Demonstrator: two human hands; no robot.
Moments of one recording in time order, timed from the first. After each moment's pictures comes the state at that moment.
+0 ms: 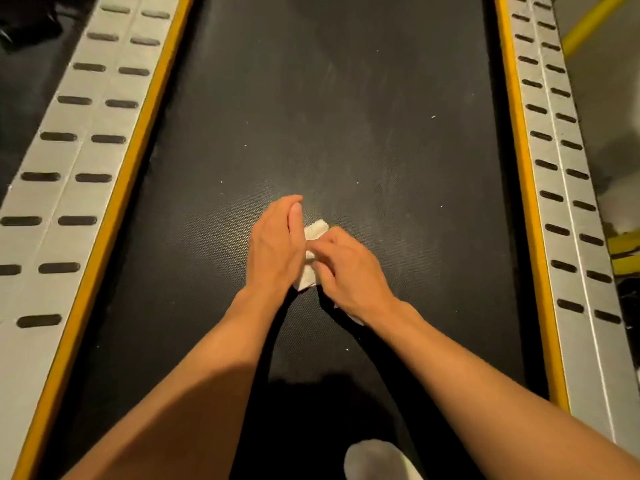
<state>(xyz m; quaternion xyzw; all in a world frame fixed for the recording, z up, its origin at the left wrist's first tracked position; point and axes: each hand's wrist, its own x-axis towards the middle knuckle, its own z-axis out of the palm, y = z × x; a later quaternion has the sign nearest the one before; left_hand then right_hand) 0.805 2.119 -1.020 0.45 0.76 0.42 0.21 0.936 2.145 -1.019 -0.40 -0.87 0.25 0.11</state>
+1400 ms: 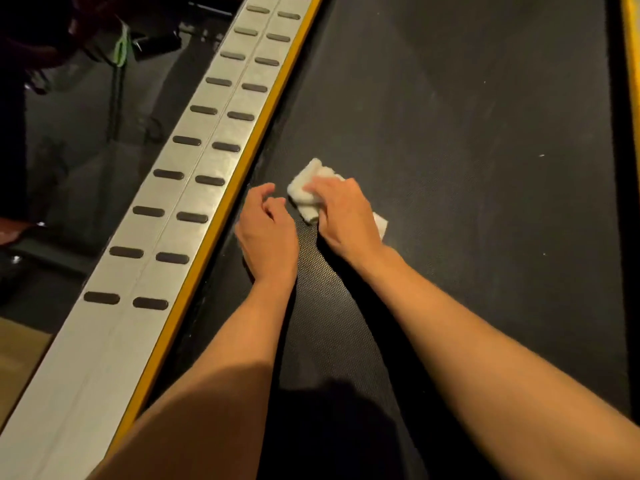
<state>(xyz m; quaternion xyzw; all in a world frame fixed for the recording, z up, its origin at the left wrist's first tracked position) 0.703 2.100 -1.009 0.14 0.84 0.51 0.14 0.773 2.190 -1.026 -0.33 -0.90 0.24 0.16</state>
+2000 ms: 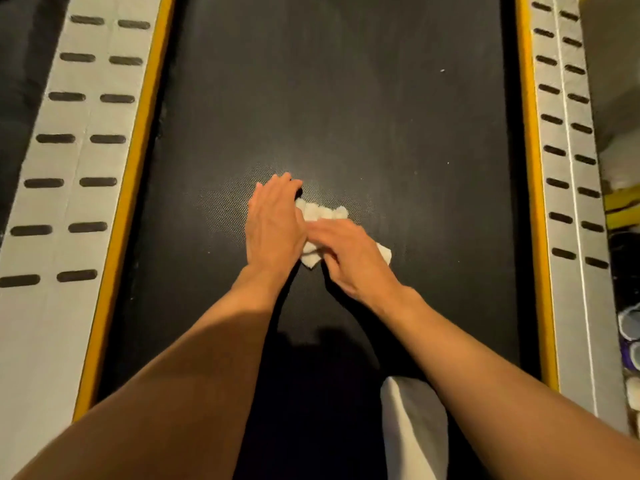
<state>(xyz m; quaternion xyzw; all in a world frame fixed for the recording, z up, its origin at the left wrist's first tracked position) 0.792 2.081 -1.028 0.52 0.79 0.30 0.16 0.935 2.104 -1.027 -0.34 -0.90 0.26 0.08</state>
